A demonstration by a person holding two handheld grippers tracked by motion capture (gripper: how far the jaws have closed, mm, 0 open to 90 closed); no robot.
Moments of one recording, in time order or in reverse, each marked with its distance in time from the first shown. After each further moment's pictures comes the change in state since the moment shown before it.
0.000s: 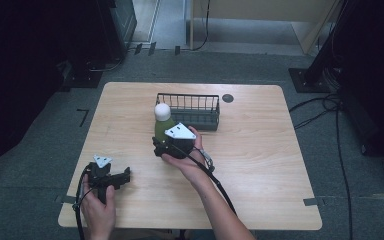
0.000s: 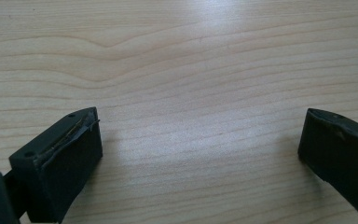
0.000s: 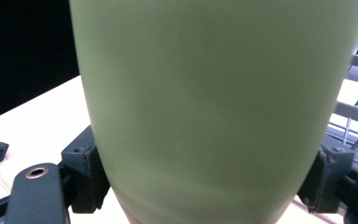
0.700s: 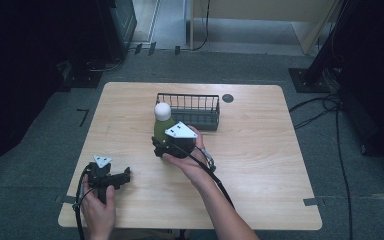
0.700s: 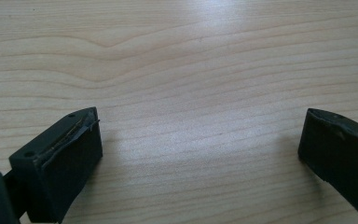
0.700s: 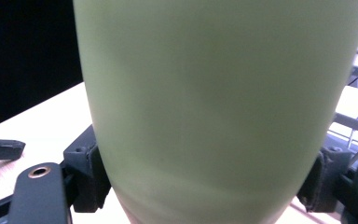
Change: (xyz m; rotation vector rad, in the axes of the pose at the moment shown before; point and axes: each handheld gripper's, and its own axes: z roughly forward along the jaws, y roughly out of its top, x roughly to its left) left arm 0.000 0.000 0.000 0.001 0.000 0.001; right arm 0.000 0.008 -0.008 -0.006 0.038 -0.014
